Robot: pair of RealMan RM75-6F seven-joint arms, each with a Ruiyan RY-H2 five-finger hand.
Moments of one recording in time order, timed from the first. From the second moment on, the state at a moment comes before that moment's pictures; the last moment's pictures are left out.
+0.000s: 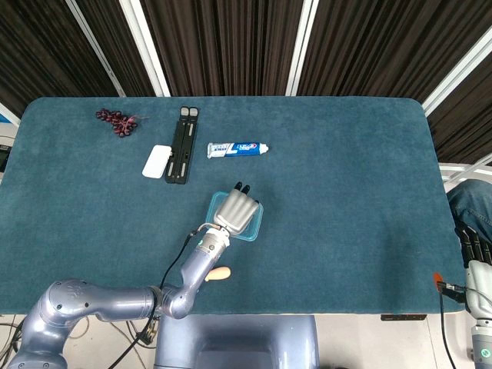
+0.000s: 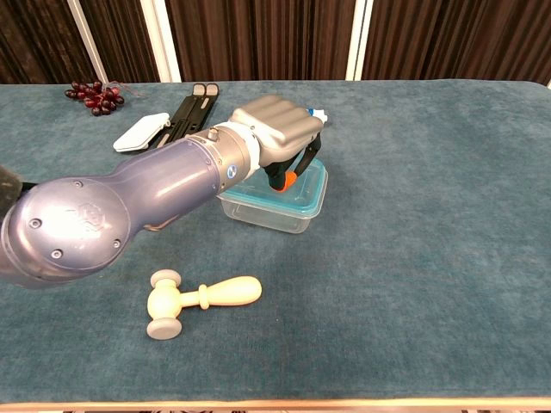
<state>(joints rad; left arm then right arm) -1.17 -1.92 -0.21 -1.22 0.77 0.98 0.93 0.01 -1.07 0.12 -1.77 -1.25 1.44 -0.05</state>
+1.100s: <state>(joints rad) -1.12 -1.95 -0.20 -1.15 0.88 0.96 0.82 0.01 -1.07 0.12 -1.78 -1.24 1.44 -0.05</state>
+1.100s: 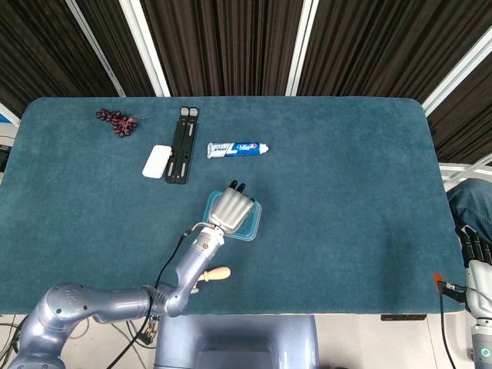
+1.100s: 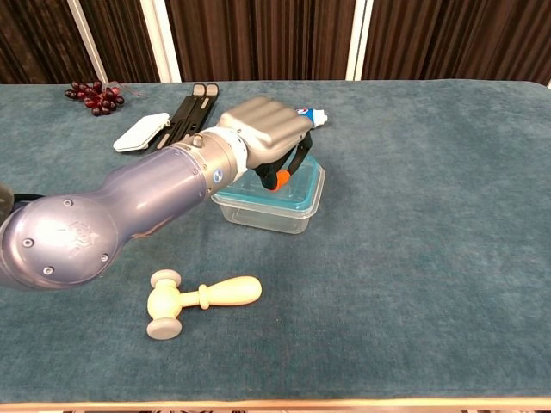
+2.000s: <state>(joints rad) -1.08 -1.96 -0.20 -1.17 0.89 0.99 0.85 0.01 -1.07 0.12 -1.78 -1.24 1.44 -0.05</state>
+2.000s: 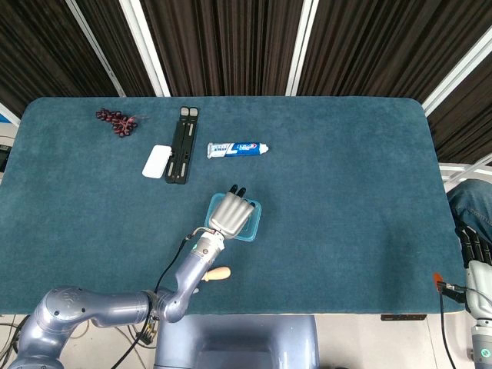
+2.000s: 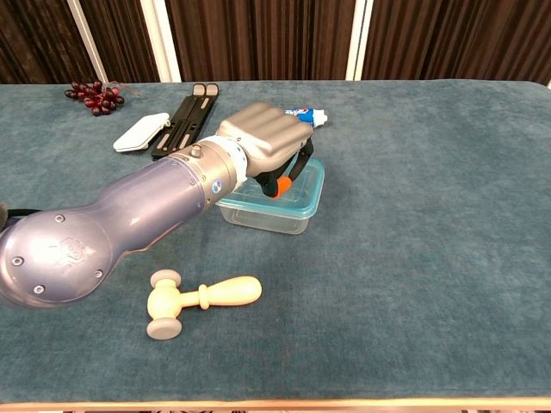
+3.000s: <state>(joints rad) -1.06 -1.96 -0.21 -1.09 0.88 0.88 0.76 0.01 -1.07 0.12 -1.78 -1.24 1.44 -0.05</state>
